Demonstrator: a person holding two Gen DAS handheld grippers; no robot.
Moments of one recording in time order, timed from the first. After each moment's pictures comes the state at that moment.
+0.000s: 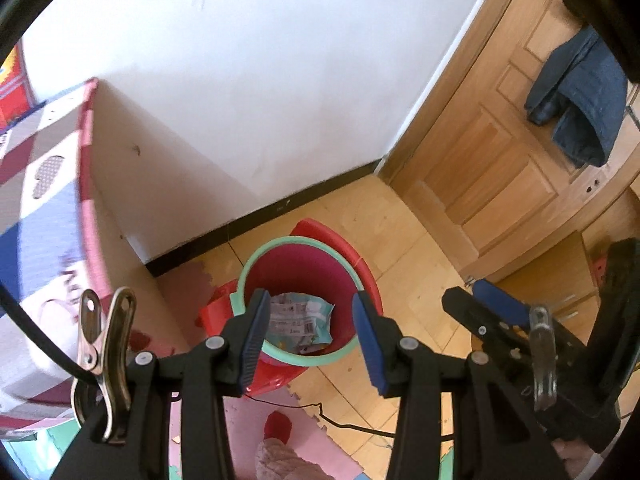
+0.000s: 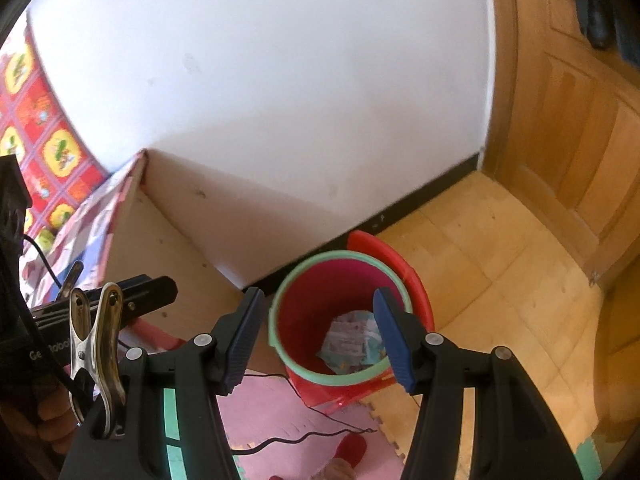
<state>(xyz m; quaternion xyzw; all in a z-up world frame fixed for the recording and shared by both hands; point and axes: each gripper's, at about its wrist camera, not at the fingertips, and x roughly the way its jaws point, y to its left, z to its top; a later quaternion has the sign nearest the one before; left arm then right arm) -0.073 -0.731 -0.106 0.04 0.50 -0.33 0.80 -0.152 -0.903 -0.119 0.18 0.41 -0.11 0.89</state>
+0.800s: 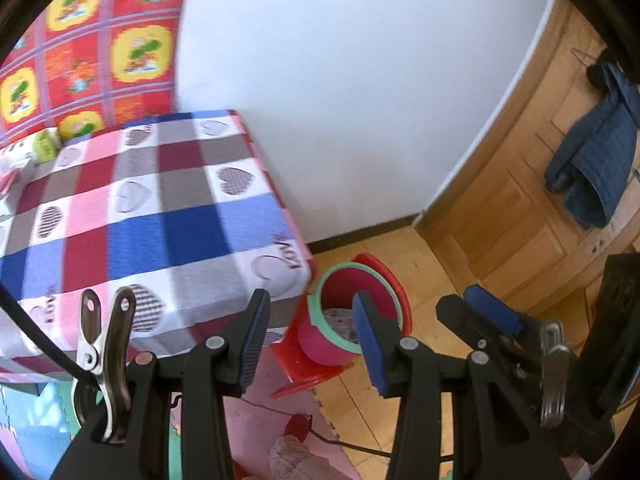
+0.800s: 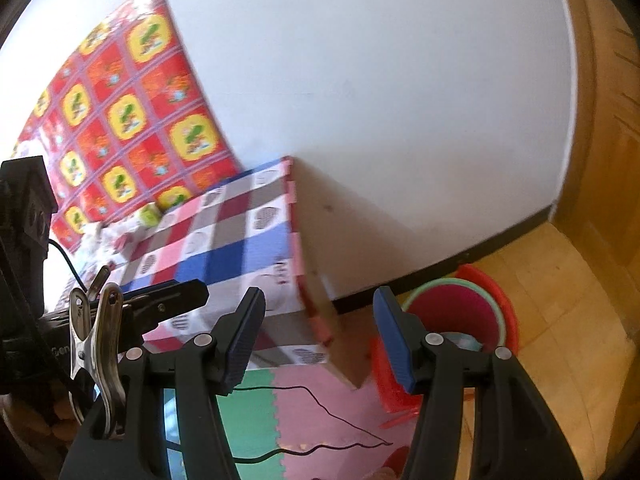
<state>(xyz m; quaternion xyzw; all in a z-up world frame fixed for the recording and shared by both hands) -0.117 -0.555 -0.001 -0.03 0.46 -0.24 0.86 -0.166 -0.740 -0.023 0.15 0.36 0.02 0.92</state>
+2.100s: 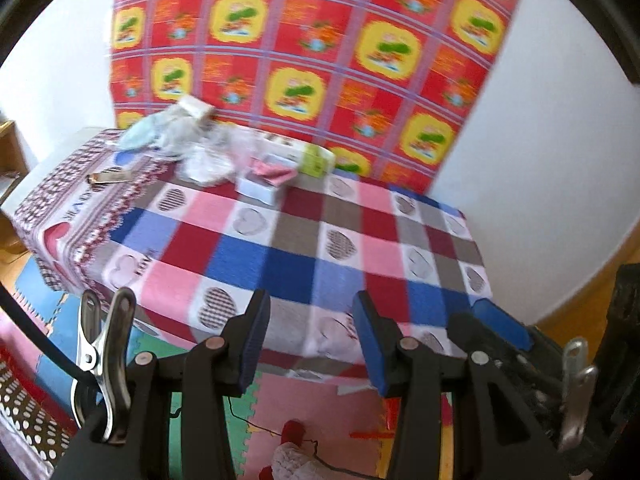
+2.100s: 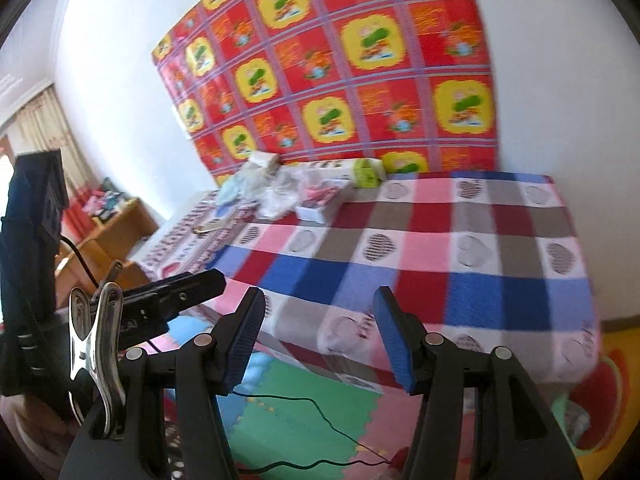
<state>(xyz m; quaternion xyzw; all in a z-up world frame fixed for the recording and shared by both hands) -0.131 -0.250 0.047 -0.14 0.40 0.04 0.91 -0.092 -0.439 0.025 0.07 0.37 0.31 0.87</state>
